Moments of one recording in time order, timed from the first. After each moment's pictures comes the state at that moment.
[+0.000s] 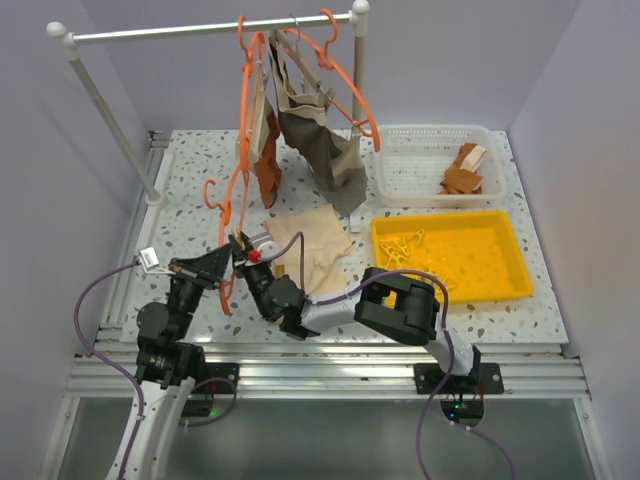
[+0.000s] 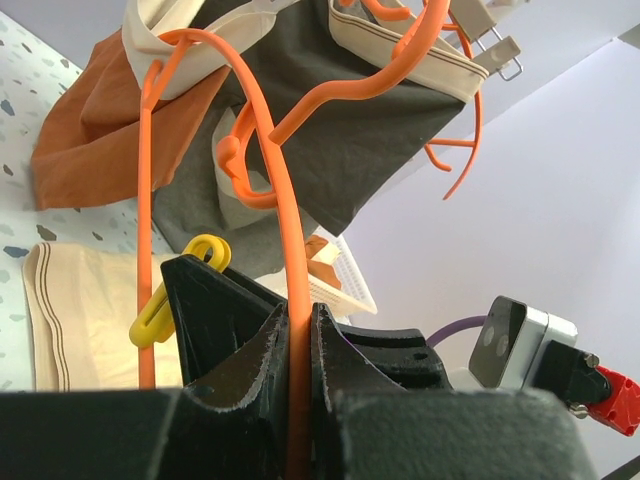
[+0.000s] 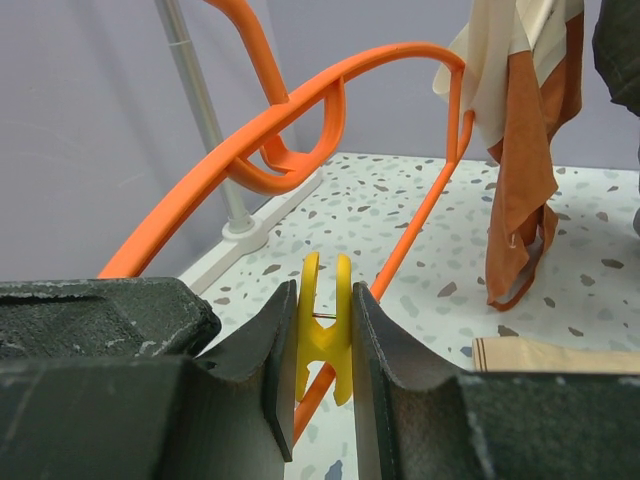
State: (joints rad) left arm -0.17 0.01 0.15 0.10 0.13 -1.04; right arm 1.31 2.18 1.26 1.32 0.82 -0.10
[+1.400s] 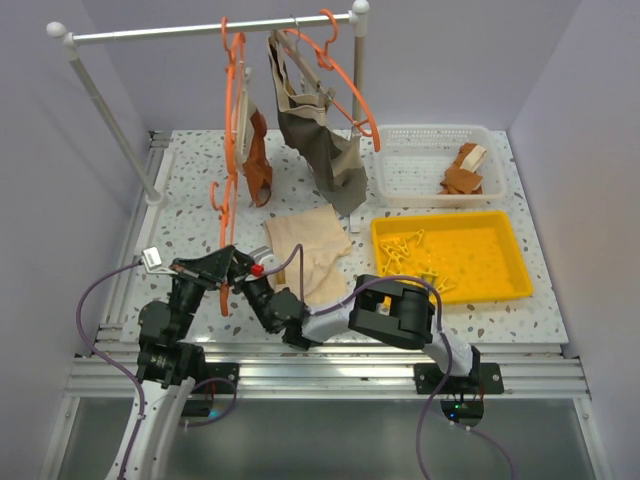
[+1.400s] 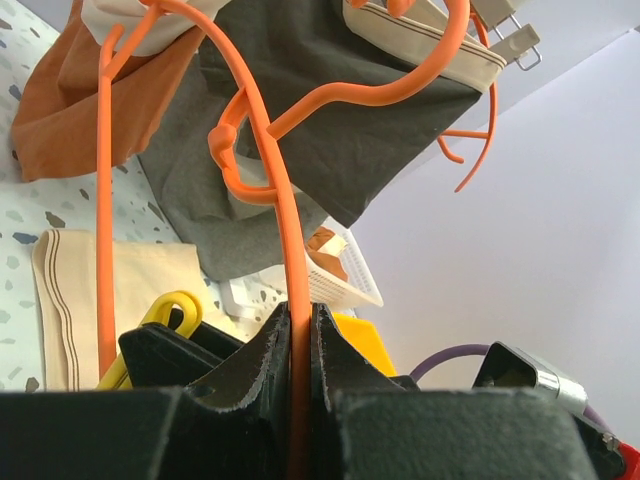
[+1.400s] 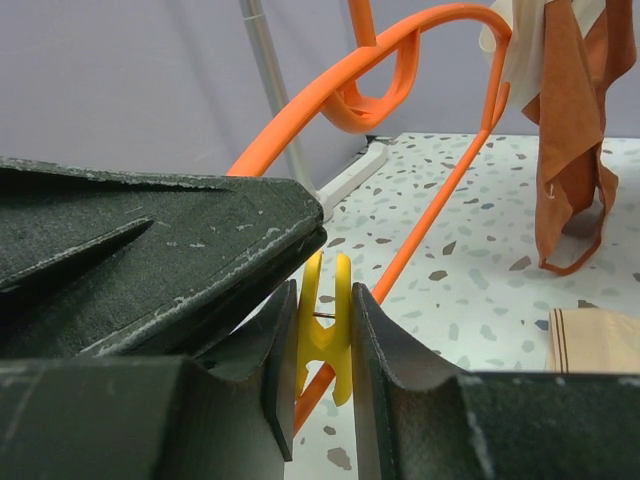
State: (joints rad) left arm -0.17 0.01 0.14 0.08 0.14 -1.04; right arm 1.35 2.21 1.21 1.38 0.74 0.00
